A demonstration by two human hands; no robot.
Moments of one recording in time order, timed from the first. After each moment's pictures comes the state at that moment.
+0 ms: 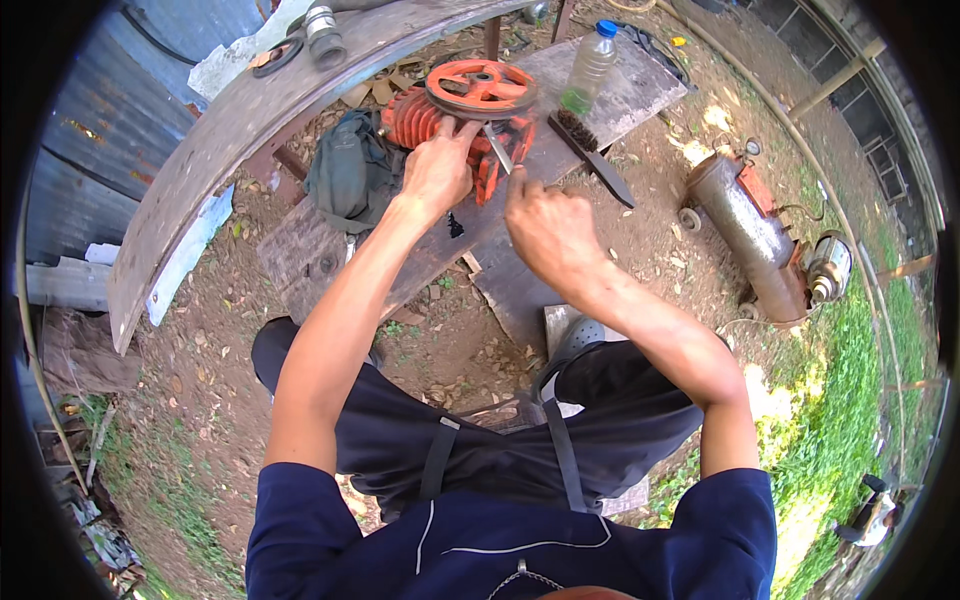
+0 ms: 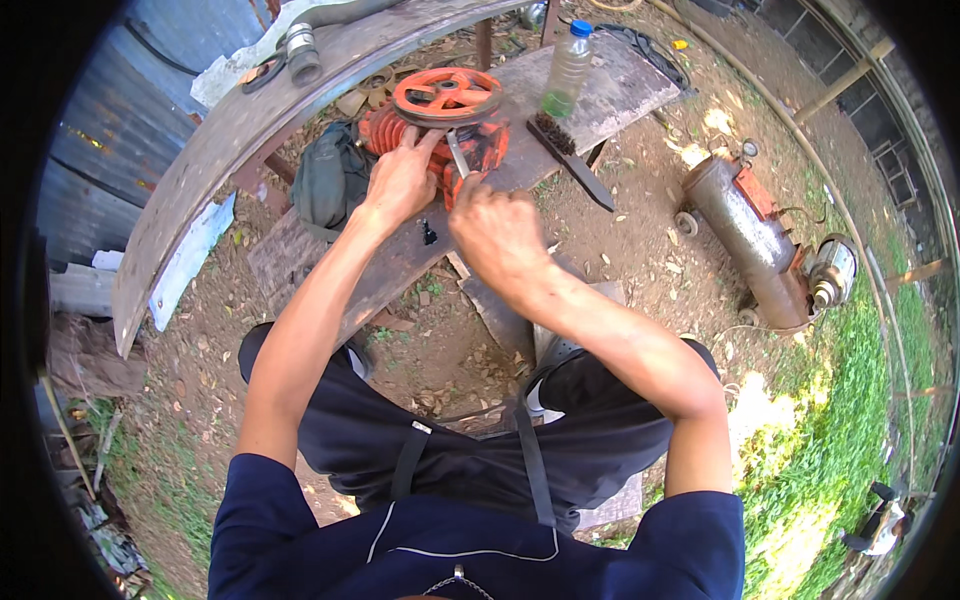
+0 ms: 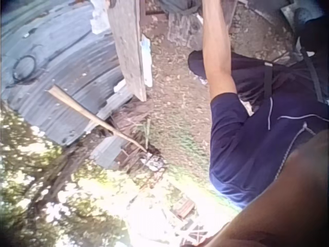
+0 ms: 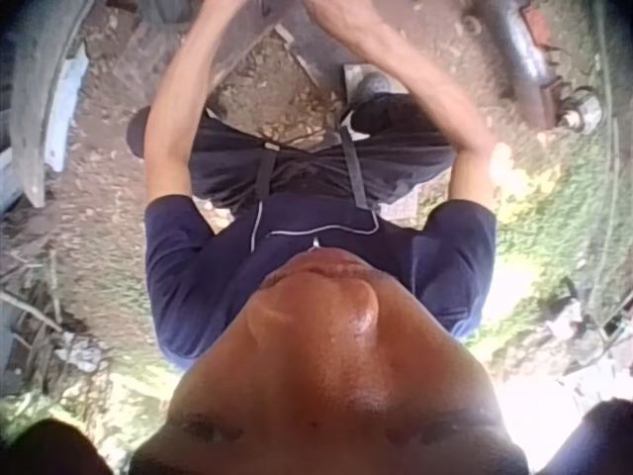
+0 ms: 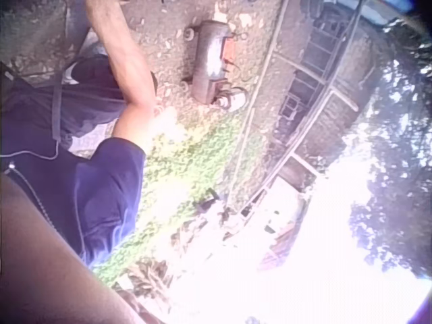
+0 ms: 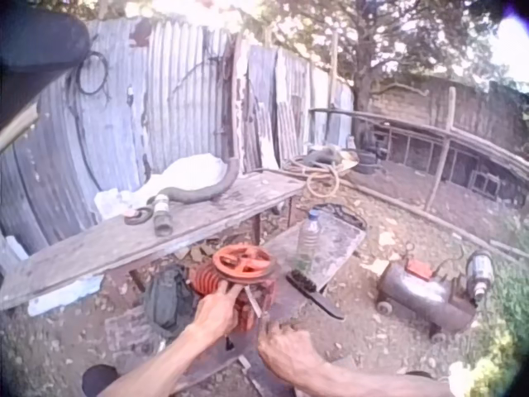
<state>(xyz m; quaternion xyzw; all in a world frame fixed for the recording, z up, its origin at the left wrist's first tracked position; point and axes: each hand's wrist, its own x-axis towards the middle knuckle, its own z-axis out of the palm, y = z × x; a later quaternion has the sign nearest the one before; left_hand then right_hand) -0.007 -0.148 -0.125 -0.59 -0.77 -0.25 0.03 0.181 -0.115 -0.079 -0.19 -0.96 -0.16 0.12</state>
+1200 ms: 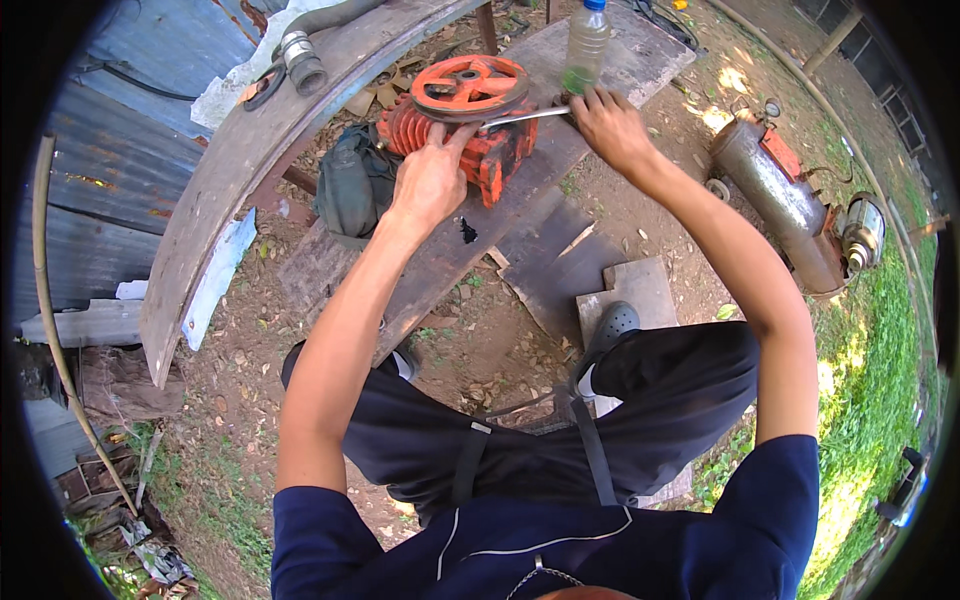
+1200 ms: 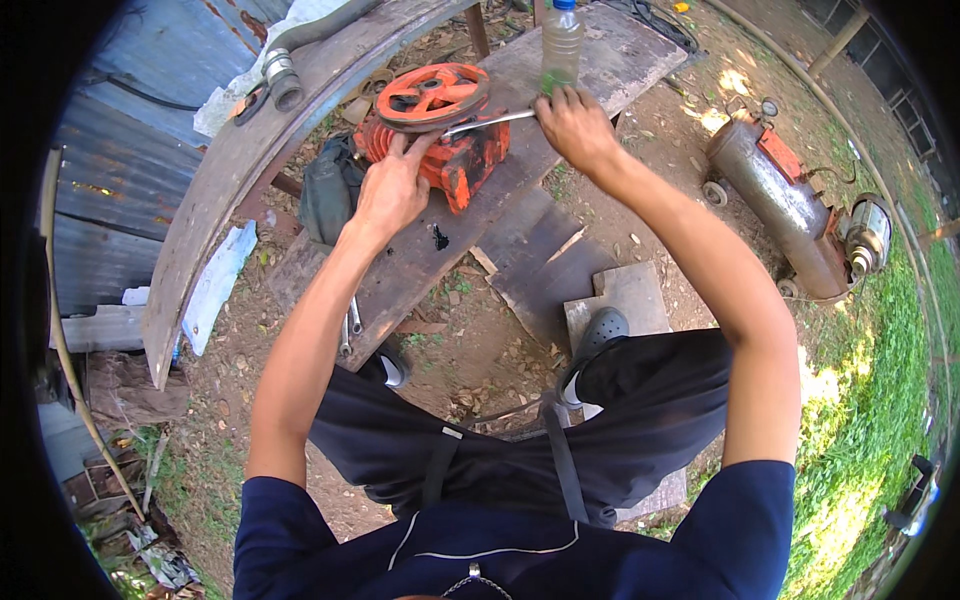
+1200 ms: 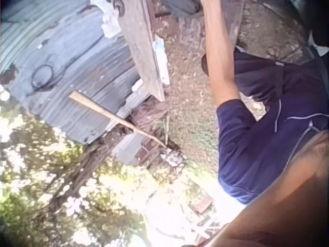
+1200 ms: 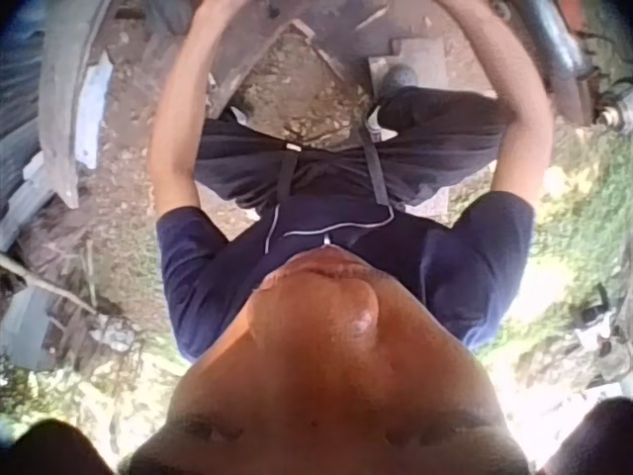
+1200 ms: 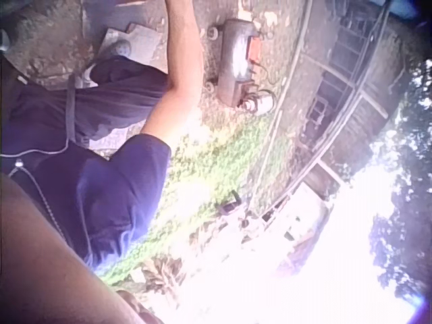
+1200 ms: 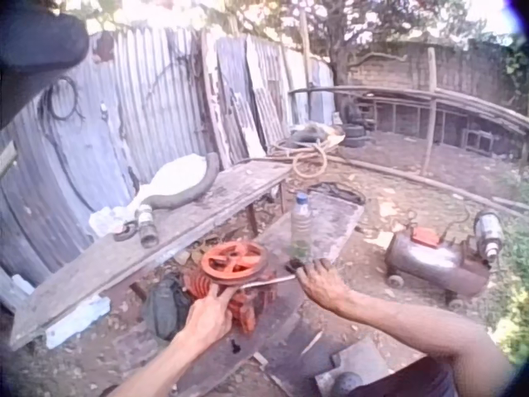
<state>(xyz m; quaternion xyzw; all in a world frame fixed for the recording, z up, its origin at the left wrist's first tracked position) -0.013 -0.151 -0.115 -0.62 -0.77 -0.19 0.01 0.173 0.070 -0.145 -0.19 -0.94 -0.21 0.16</state>
